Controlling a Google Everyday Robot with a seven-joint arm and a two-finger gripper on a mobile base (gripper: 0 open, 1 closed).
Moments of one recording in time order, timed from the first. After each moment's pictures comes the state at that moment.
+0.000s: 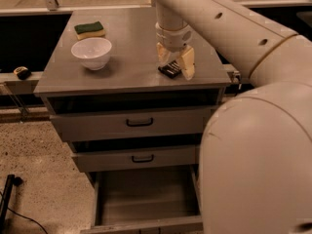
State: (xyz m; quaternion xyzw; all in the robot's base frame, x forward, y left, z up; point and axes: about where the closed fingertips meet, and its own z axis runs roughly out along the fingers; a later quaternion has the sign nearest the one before) arm 0.683 -0.073 0.858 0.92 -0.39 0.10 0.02
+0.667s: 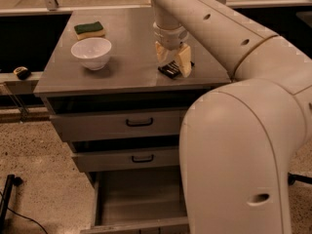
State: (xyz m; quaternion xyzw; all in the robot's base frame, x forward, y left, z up) arm 0.710 -0.065 0.847 0.92 -0.39 0.10 0.02
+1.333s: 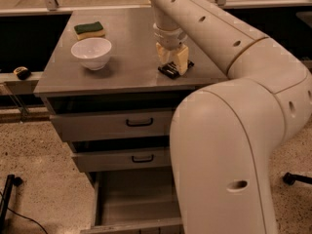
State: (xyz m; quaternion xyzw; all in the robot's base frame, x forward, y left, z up) arm 0.727 -0.068 0.835 0.91 -0.39 0.10 0.02
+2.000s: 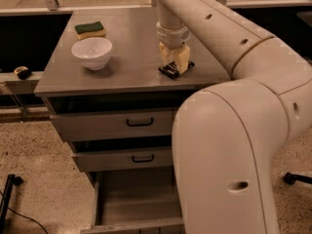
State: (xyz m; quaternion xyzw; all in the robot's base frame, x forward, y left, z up) arm 0.724 -0.069 0.839 0.92 -0.39 0.09 0.00
